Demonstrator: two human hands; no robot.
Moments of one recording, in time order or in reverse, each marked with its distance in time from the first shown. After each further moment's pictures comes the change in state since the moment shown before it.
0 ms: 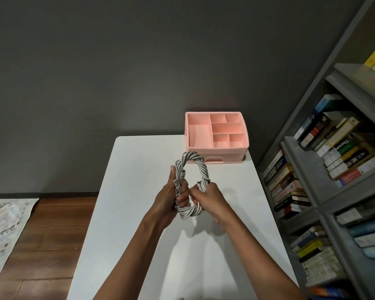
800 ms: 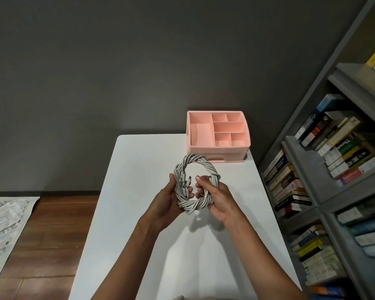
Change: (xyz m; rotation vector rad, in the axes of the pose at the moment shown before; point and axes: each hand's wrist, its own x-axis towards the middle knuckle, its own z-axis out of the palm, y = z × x) left_hand -0.002 -0.008 -0.020 -0.213 -0.061 -0.123; right_hand -0.006 -0.002 -0.004 0.797 -0.012 0.142
